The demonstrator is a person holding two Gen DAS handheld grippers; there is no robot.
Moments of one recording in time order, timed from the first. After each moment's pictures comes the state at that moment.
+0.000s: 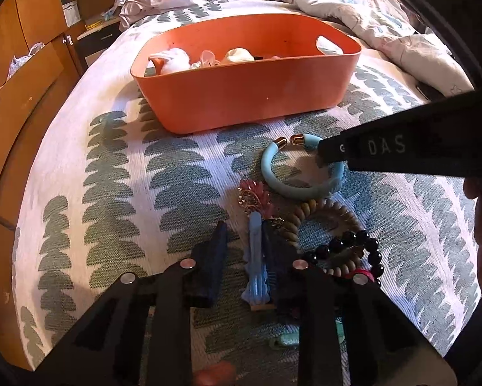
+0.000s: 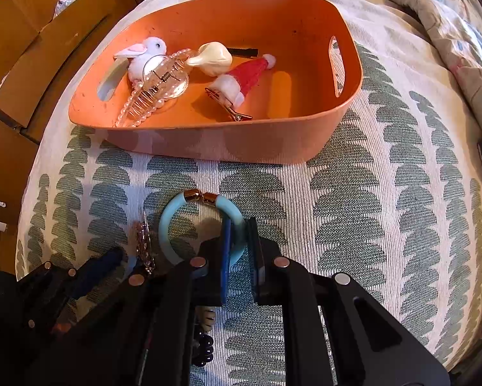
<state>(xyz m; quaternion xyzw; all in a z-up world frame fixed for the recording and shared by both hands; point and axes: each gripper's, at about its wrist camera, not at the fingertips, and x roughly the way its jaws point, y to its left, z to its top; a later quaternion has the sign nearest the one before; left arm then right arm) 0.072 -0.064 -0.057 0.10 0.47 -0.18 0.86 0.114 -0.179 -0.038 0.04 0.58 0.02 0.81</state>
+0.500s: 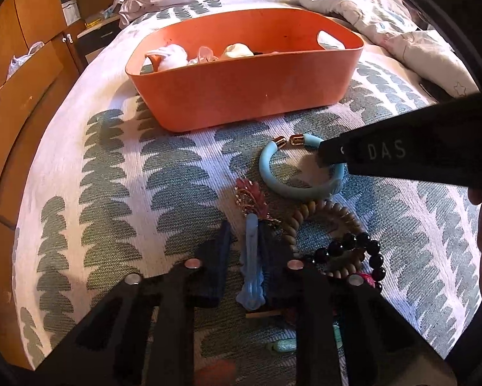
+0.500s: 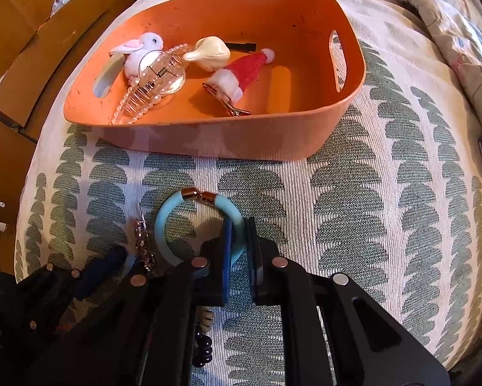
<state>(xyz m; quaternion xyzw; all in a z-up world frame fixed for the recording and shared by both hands) 0.074 -0.069 -0.060 0.10 0.48 -0.18 0.85 0.114 -0.175 -0.040 0.05 0.58 0.02 0.81</state>
